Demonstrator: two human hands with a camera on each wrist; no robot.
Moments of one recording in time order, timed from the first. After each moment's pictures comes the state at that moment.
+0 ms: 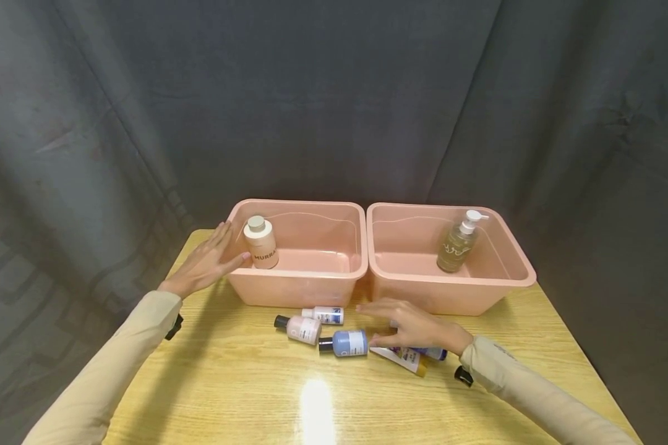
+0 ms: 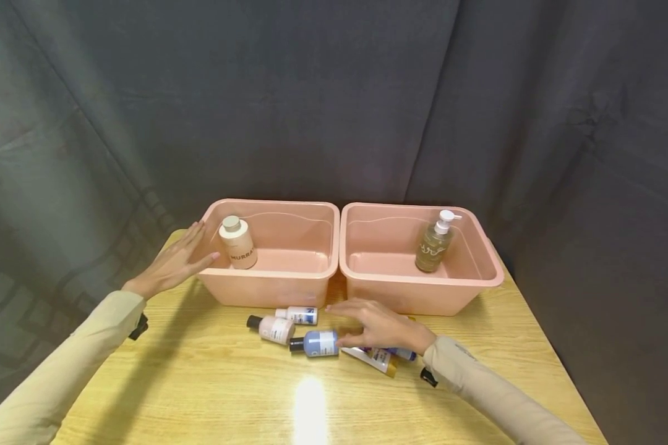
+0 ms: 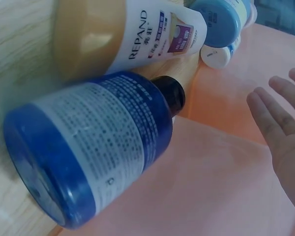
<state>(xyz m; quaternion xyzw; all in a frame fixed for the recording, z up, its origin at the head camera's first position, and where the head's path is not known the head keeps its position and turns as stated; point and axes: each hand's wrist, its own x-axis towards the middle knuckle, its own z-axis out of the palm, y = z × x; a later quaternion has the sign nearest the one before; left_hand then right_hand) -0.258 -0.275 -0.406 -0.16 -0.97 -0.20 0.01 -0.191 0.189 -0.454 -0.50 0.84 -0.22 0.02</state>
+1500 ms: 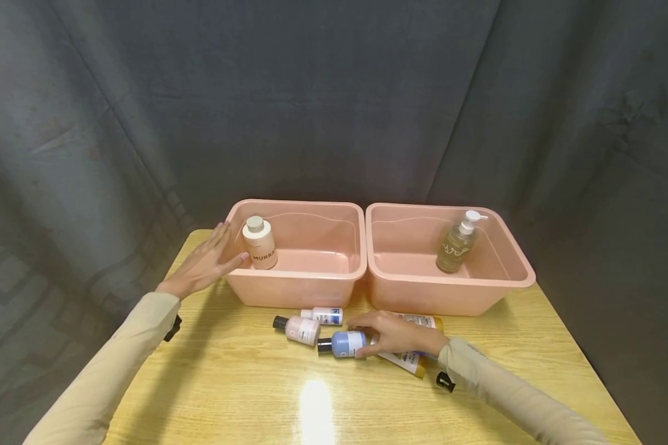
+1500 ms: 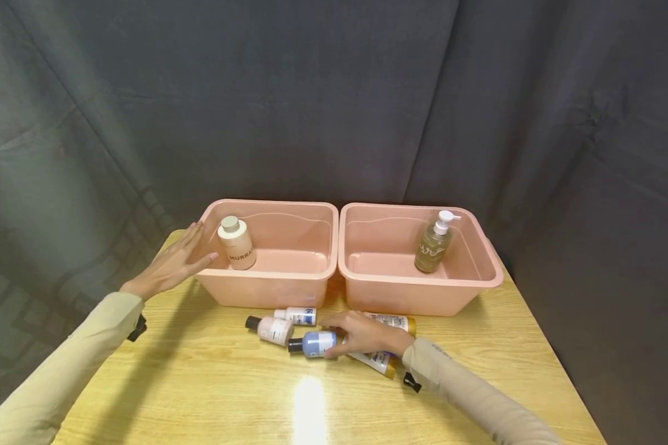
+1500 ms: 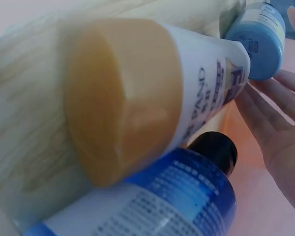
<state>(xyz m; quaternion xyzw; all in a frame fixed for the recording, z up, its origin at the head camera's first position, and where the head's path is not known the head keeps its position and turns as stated) -0.256 -0.277 -0.406 -0.16 -0.97 -0.20 0.00 -0.199 0.165 -0.493 -0.46 0.85 -0.24 0.12</state>
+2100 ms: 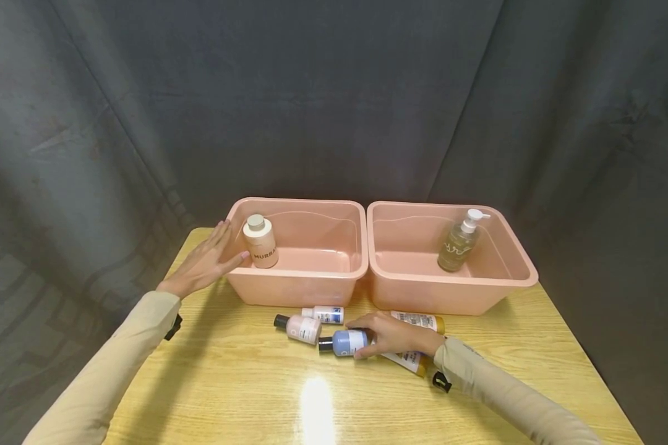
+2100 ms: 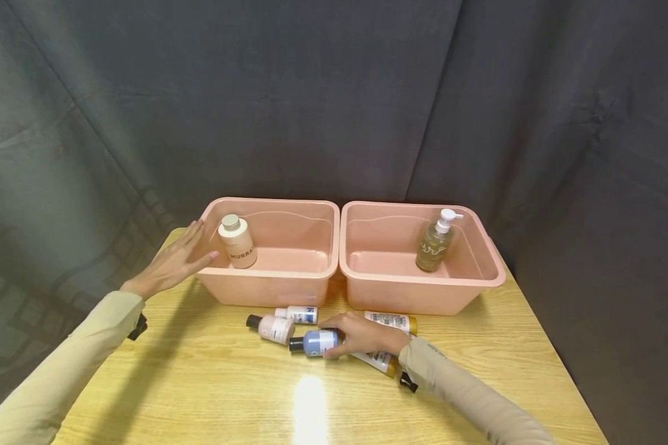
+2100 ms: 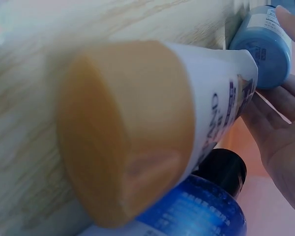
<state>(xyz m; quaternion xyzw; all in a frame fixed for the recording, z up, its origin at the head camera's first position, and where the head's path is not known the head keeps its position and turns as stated) -0.256 -0.276 -0.408 -0.16 -0.97 -0.20 0.01 -0.201 0.159 -0.503 -0.46 0.84 -0.23 0.13</state>
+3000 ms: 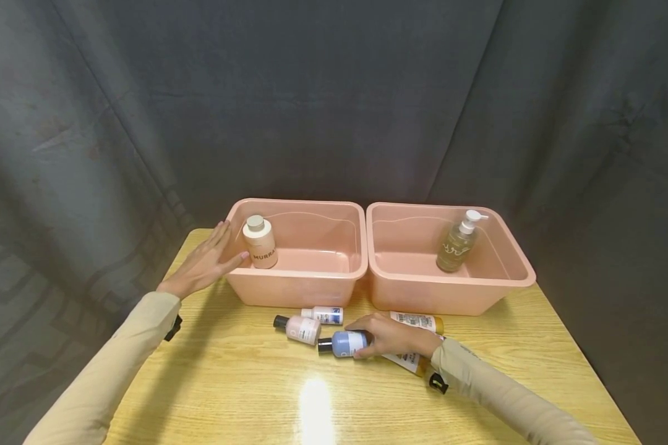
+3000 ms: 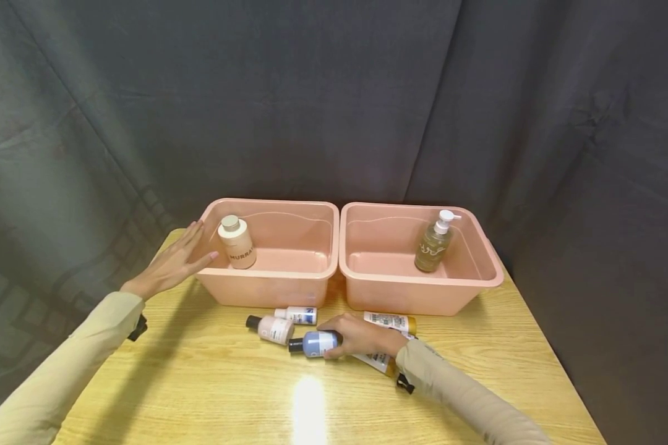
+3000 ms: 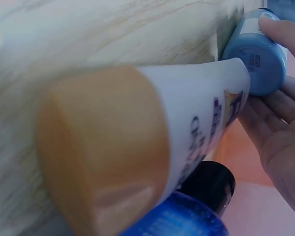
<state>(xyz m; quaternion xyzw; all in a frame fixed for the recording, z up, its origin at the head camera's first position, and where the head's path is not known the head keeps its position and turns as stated) -0.254 -0.276 -0.405 -0.16 -0.97 -0.21 0.01 -0.197 0.155 -0.499 -0.45 0.85 -0.23 0.14</state>
